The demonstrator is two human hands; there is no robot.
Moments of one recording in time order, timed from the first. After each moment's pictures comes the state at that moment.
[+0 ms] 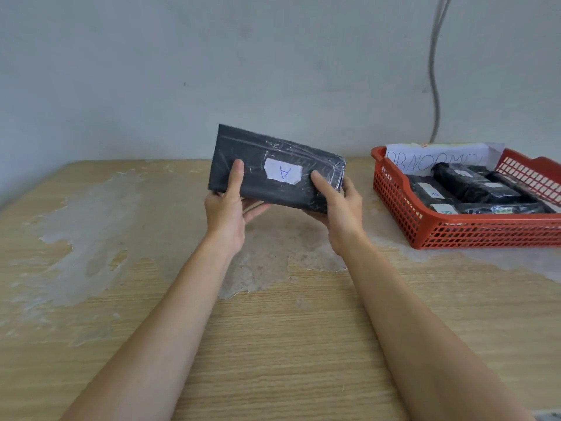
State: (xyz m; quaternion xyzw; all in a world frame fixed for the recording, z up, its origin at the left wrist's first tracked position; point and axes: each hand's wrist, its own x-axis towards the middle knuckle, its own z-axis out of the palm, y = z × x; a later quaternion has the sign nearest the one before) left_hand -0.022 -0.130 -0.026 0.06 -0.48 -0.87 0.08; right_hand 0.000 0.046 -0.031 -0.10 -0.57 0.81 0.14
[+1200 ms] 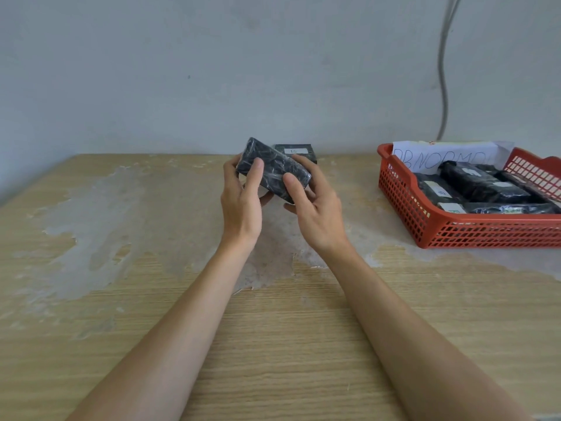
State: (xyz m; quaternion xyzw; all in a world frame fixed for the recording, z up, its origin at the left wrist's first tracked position) left_hand -0.006 -0.116 -0.028 -0.04 -0.61 -0.77 0.18; right_hand 0.012 0.007 -0.039 0.09 -0.75 0.62 0.21
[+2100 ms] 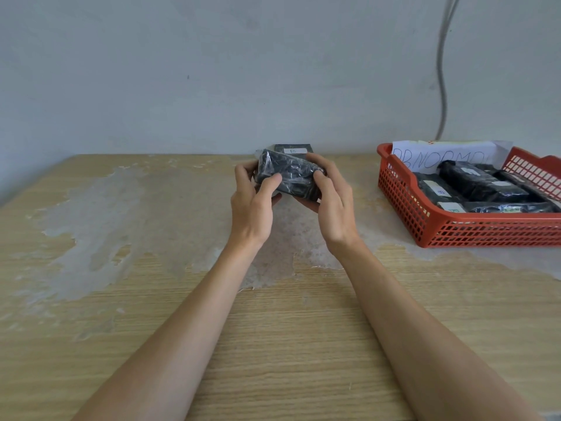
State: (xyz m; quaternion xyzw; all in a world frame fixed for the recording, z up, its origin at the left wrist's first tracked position) left_hand -0.004 -0.111 -0.030 -0.08 -0.64 -0.75 0.14; right_hand 0.013 0.022 -0.030 0.05 -0.69 0.70 0.20
